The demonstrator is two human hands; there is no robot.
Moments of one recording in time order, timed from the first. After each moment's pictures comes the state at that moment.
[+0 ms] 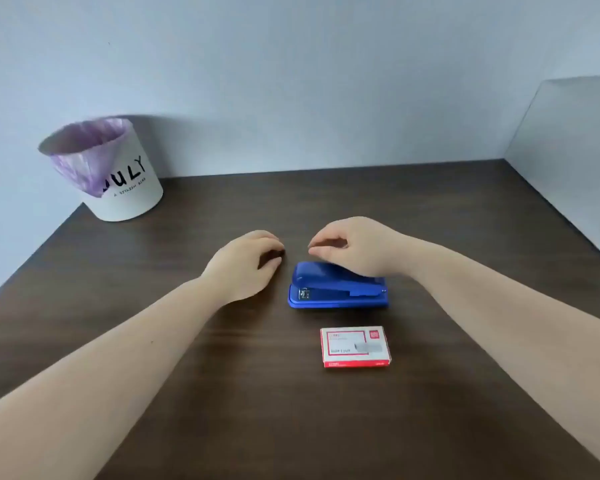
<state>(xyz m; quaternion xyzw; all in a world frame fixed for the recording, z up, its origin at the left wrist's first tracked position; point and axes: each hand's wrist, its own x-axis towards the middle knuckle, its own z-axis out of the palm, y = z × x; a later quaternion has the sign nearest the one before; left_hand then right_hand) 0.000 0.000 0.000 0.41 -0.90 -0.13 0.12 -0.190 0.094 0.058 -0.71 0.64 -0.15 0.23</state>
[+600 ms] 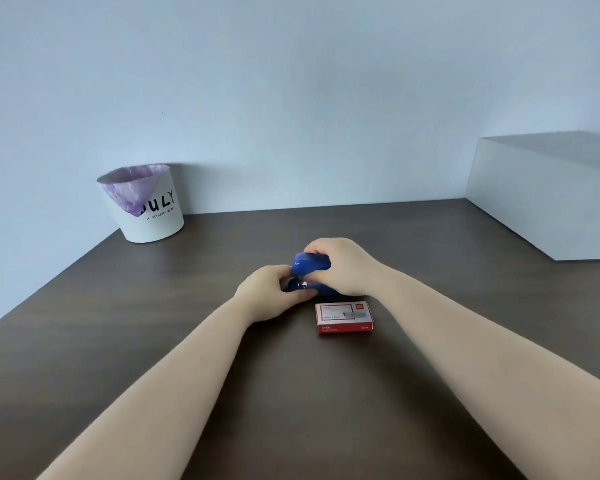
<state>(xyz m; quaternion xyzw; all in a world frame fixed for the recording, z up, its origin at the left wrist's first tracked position) -0.006 0.072 -0.012 0.42 -0.85 -0.26 0.19 -0.163 0.135 0.025 -0.70 0.64 -0.28 0.13</state>
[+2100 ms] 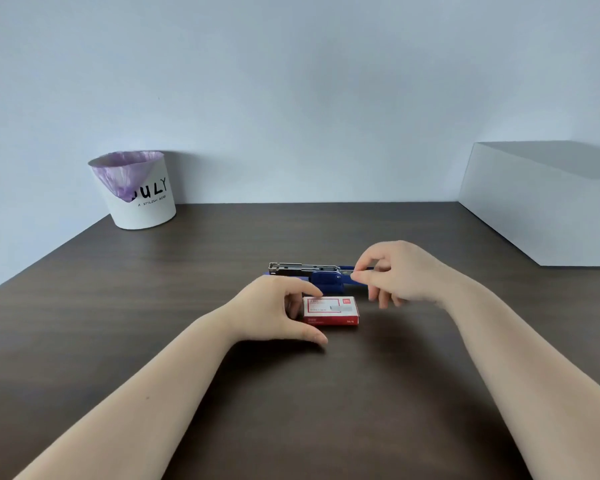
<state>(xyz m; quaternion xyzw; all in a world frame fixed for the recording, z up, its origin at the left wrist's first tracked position) -0.001 0.124 0.003 0.30 -0.91 -0.23 0.15 -0.218 0.200 0.034 -0.62 0.70 -0.27 0.22</state>
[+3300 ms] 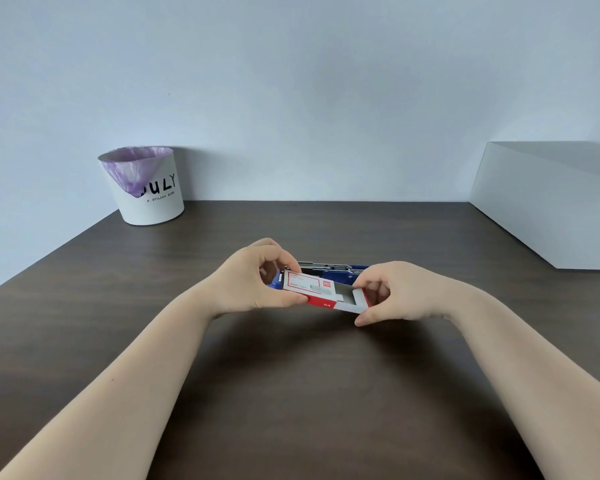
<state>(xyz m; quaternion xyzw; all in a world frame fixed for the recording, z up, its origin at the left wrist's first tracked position) 0.028 0.100 0.019 0.31 -0.85 -0.33 0.26 -0.206 0.197 0.026 -0.68 0.67 -0.15 0.23</state>
